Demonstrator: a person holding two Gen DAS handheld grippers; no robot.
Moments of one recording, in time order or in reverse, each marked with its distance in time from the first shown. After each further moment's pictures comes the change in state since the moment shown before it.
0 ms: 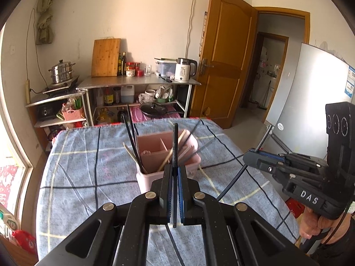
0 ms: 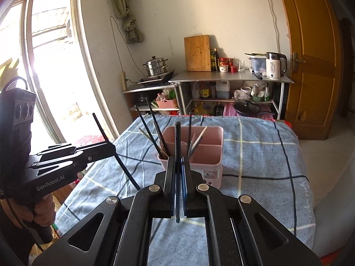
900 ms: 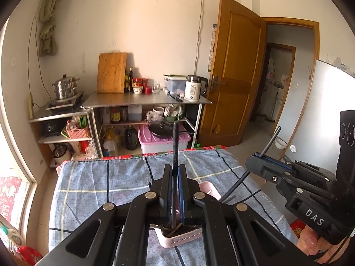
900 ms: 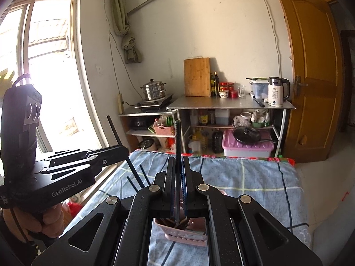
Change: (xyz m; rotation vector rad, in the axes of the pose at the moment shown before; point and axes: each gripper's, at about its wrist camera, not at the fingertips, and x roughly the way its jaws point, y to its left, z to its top) left arm 0.050 0.036 0.101 -0.009 -0.062 0.041; right arm 0.046 0.004 0.088 -0.016 -0.123 -0.029
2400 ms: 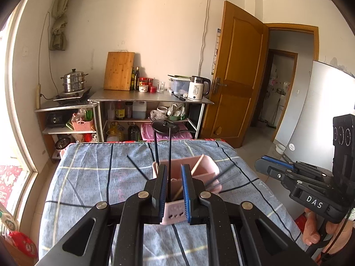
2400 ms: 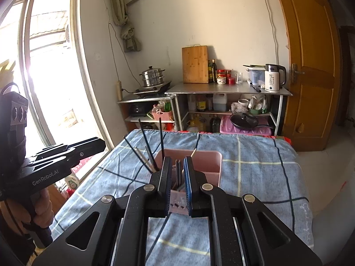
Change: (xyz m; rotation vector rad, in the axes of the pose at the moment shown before) left arm -0.048 -0.002 -0.088 -0.036 -0.056 0.018; right arm -0.034 -0.004 -0.063 0.000 0.055 -0.006
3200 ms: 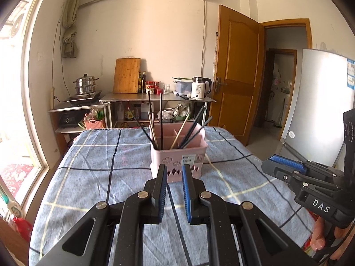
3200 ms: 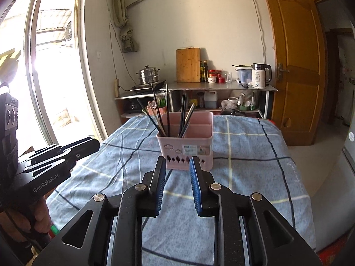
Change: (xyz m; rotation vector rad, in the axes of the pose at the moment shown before) left arm -0.076 -0.051 -0.120 0.032 -0.057 0.078; right arm -0.077 0.027 -0.104 -0.004 -0.036 -0.070
